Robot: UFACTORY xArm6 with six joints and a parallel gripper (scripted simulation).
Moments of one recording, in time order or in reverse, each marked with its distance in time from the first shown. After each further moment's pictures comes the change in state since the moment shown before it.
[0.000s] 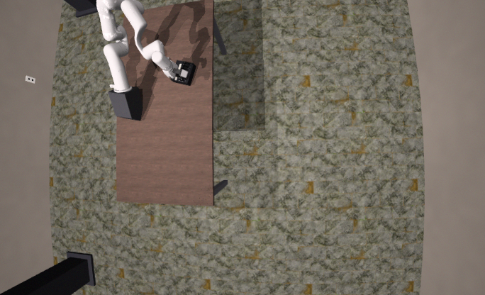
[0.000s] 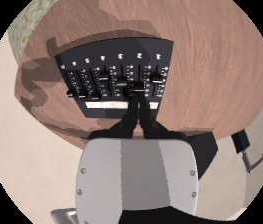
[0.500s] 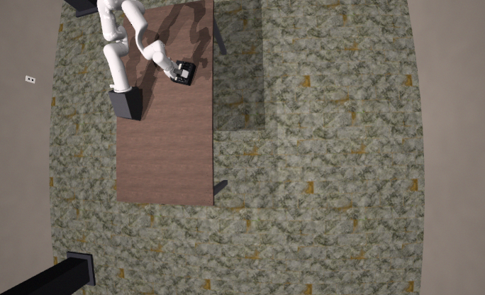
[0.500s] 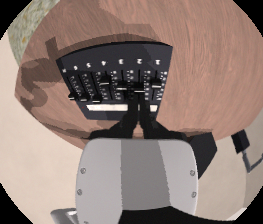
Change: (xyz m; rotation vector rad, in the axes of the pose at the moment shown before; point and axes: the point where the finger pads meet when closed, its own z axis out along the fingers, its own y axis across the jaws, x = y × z) arm 0.007 0.000 0.000 0.000 0.000 0.000
